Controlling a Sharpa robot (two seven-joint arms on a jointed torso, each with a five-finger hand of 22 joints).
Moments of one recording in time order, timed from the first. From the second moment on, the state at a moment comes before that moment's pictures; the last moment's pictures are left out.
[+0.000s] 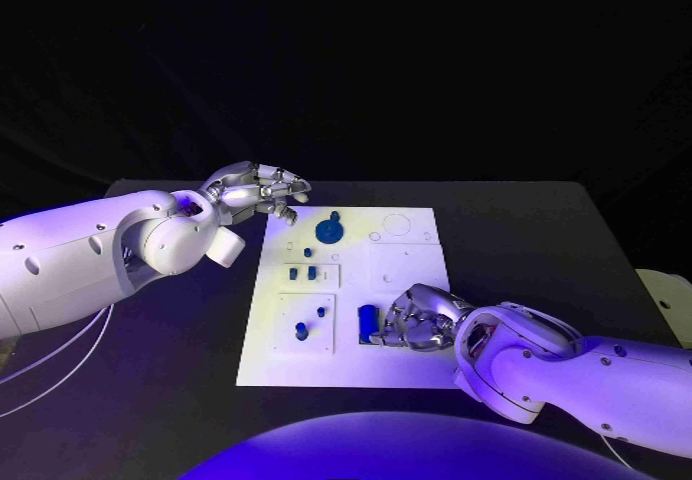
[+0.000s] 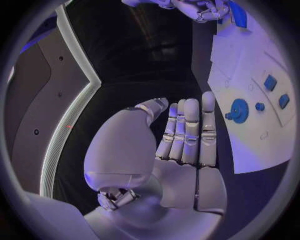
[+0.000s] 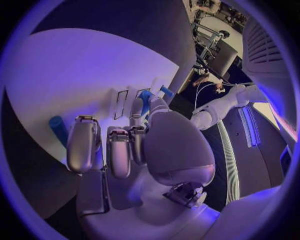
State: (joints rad) left arm 1.18 -0.93 -0.03 1.48 -0.21 -0.02 0.18; left_hand 1.32 -0.13 0.46 0.11 0.29 0.87 0.15 0.39 0.42 0.91 0.10 0.64 0.17 1.06 0.03 1.18 0.51 0.17 1.08 0.14 0.37 1.27; right arm 0.99 -0.87 -0.17 1.89 -1.24 -0.44 -0.47; right_hand 1.26 -0.02 -0.08 0.29 0.41 1.05 0.00 0.55 0.82 1.47 -0.06 1.48 1.31 1.46 -0.11 1.56 1.31 0.06 1.47 0.00 1.27 1.31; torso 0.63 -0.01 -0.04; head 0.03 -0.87
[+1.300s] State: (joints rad) left arm 1.18 -0.93 -0.03 1.48 -0.21 -0.02 0.19; left_hand 1.32 -0.13 0.46 0.11 0.30 0.86 0.16 0.39 0.42 0.91 0.10 0.64 0.17 1.06 0.03 1.18 0.51 0.17 1.08 0.14 0.37 1.27; right arm 1.07 -1.09 -0.17 1.95 -1.18 -0.49 -0.39; right_hand 1.37 -0.04 -0.16 0.29 0.34 0.97 0.05 0.35 0.80 1.47 -0.02 1.45 1.31 1.47 -0.08 1.56 1.31 0.06 1.47 0.02 1.22 1.31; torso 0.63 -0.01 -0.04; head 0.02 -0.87
